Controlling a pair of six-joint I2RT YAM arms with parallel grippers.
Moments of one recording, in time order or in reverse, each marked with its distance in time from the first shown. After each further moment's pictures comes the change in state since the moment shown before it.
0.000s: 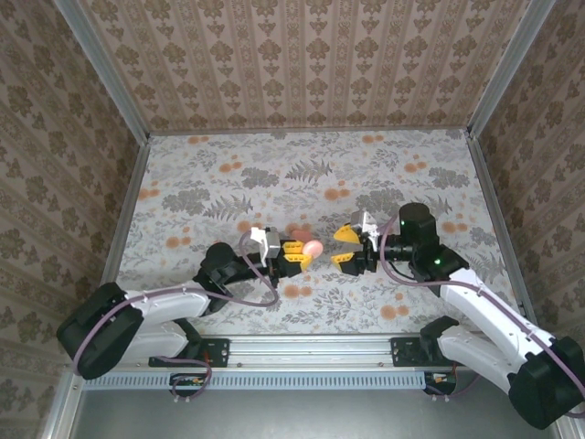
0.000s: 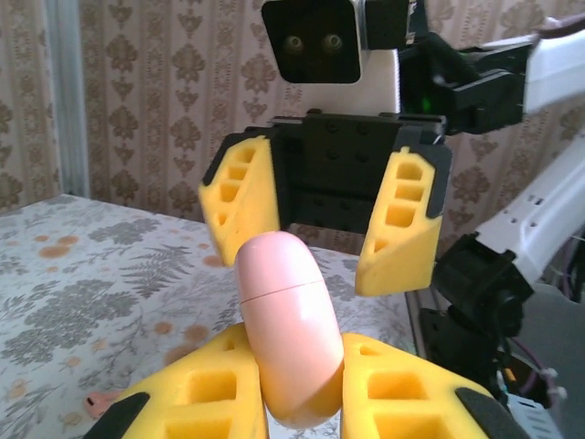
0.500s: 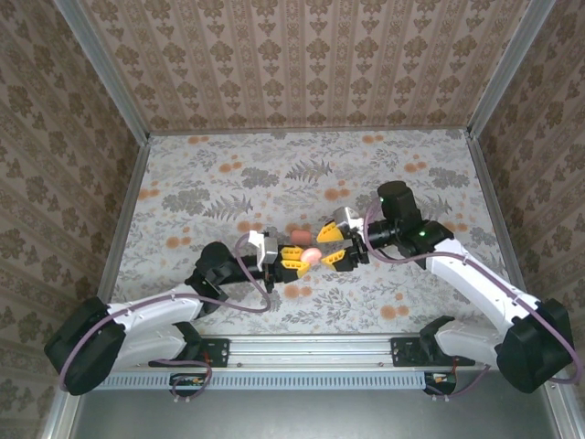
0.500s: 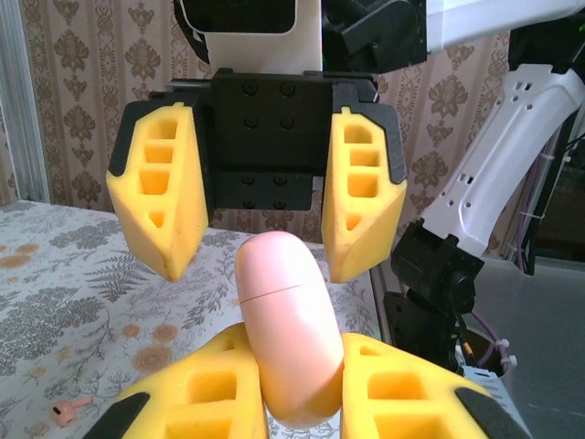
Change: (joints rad) left arm 0.000 -0.111 0.010 -0.151 0.074 0.039; right arm 0.052 0.219 0.235 -0.209 -0.218 -0.246
